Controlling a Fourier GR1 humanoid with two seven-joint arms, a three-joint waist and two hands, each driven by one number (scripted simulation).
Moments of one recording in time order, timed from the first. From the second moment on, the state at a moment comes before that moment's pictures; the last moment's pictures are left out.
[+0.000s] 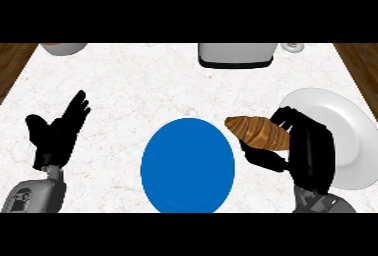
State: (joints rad) left arm -0.16 0.22 0.09 -1.42 0.03 0.01 0.18; right arm -0.13 -0.22 0.33 -1.79 1.09 -0.35 0.56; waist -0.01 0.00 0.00
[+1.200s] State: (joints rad) left arm -0.14 0.20 0.09 -1.45 0.02 -0.02 0.19; right arm -0.22 -0.48 -0.18 -1.12 0.53 -0.19 -0.02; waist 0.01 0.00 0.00
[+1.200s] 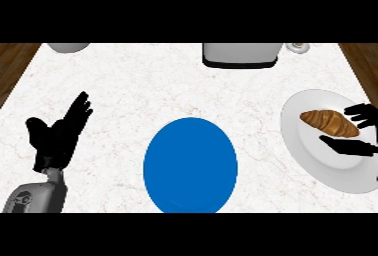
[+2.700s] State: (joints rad) left arm -0.18 0.19 0.12 -1.39 0.00 -0.02 0.16; right arm -0.11 -0.49 -0.49 -1.22 -0.13 0.29 -0.31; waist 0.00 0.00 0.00
